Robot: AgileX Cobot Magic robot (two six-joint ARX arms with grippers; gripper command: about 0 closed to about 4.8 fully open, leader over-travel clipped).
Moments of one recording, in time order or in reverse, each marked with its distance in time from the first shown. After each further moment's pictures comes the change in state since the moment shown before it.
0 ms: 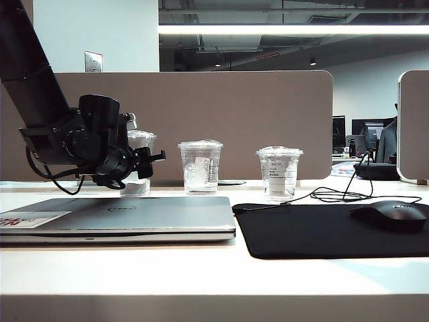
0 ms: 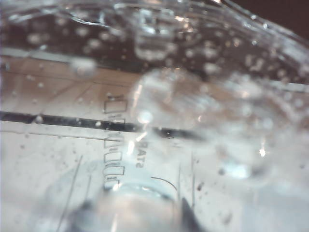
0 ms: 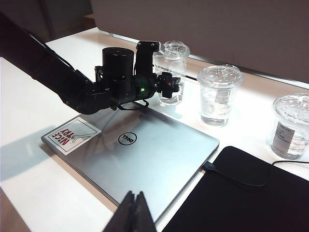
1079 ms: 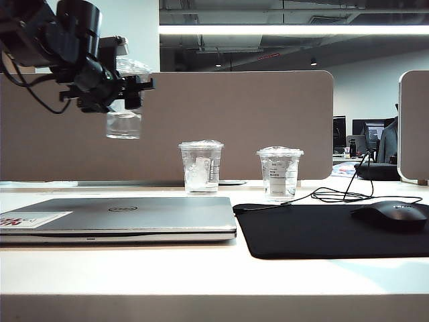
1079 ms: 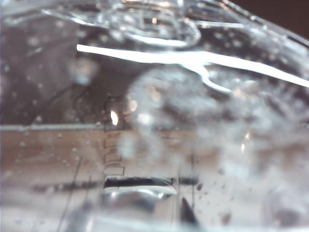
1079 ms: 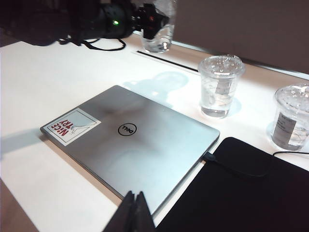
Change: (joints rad) left arm 0.007 -0.402 -0.077 -0.299 0.021 0.112; right arm -0.001 0.000 0.000 -0.034 0.000 0.000
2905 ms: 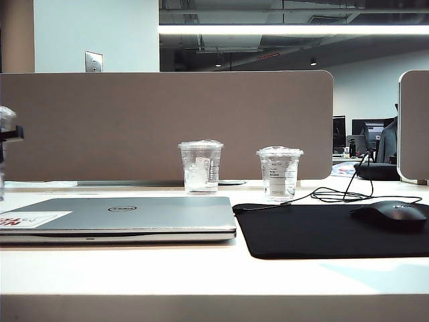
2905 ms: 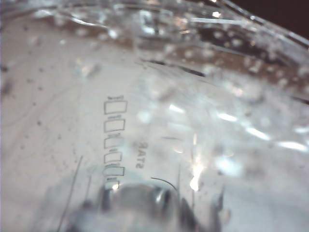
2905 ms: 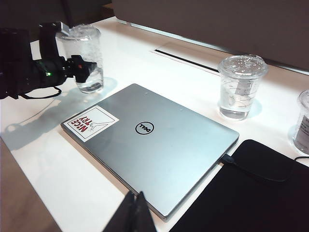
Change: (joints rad) left arm 0.315 -0.252 -0.785 0.441 -0.003 -0.114; right arm 0.001 0.000 0.000 -0.001 -0.072 0.000
